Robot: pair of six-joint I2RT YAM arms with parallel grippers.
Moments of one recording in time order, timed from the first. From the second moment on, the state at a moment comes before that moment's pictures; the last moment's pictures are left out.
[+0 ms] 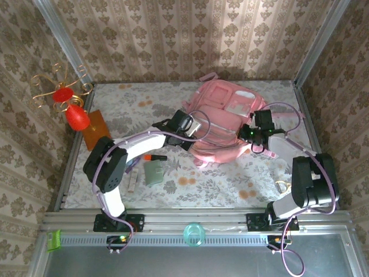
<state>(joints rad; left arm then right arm) -0.74 1.77 1.19 -0.39 0.14 -0.02 0.07 1.51 0.86 -0.25 -0.21 0.48</state>
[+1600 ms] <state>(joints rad) -0.80 1.71 1.13 -0.47 0.01 -0.06 0.04 1.28 0.64 -0.15 -0.06 0.52</state>
